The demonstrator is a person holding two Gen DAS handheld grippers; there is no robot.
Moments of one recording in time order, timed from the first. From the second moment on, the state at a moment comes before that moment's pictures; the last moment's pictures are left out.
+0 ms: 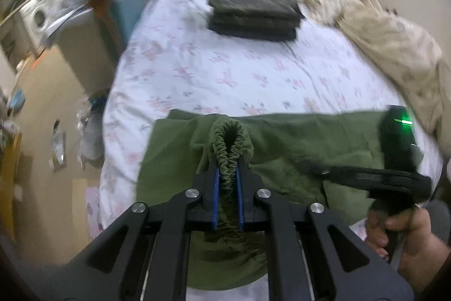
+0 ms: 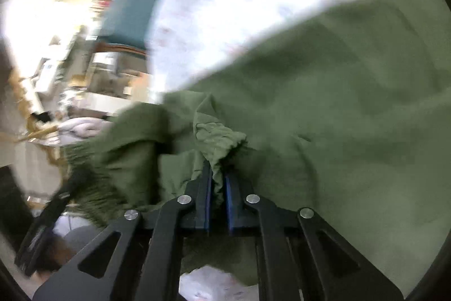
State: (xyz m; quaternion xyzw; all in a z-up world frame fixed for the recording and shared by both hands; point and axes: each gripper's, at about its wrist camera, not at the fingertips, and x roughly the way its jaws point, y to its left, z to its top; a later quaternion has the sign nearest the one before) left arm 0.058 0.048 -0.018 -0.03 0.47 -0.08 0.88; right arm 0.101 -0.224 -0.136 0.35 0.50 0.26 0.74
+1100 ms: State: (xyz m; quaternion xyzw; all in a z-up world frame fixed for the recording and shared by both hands) left arm 0.049 -0.023 -0.013 0.11 0.44 -0.20 0.87; right arm 0.110 -0.209 -0.118 0.41 0.49 0.36 0.68
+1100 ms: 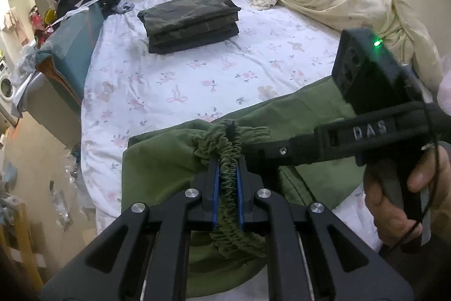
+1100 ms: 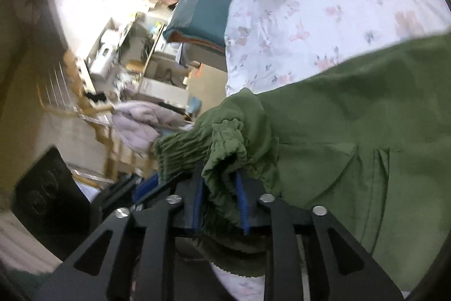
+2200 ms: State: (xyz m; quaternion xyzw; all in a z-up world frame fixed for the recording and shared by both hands) left arm 0.050 0.088 -0.040 0.04 0.49 -0.04 0.87; right arm 0.184 -0.215 -0.163 0.29 0.57 0.25 0.72
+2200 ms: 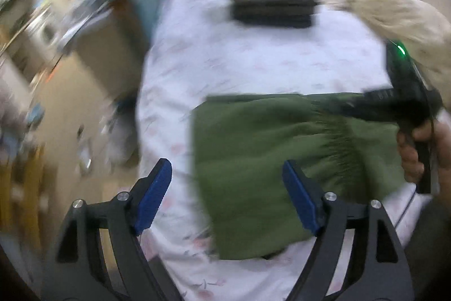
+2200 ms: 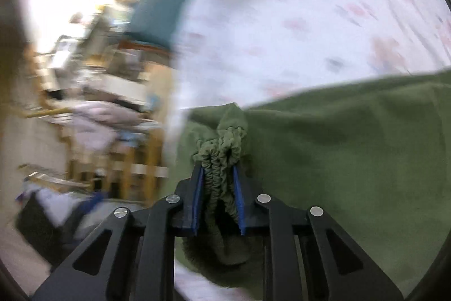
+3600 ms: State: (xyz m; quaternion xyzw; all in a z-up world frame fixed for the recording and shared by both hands) left arm 0.044 0.148 -0.133 -0.19 0.64 0.04 0.75; right arm 0.185 -0.133 -0.065 0.05 0.57 0.32 0.75
